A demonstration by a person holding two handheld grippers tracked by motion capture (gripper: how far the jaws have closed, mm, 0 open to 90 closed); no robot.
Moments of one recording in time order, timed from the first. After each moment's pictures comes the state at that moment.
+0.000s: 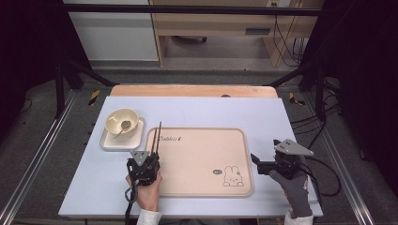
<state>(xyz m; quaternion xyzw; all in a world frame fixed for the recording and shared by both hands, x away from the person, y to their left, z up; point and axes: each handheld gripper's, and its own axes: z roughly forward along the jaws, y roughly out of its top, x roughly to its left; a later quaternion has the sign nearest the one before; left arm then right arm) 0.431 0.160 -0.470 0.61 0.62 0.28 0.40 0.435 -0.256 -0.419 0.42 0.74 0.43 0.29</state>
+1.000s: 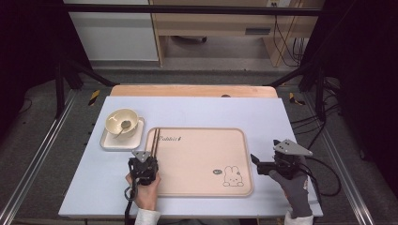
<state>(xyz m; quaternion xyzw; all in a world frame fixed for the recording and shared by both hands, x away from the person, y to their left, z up) 0.439 0.165 -0.483 0.64 0.63 0.27 0.34 0.435 -0.255 -0.420 0.42 0.75 0.43 0.29</state>
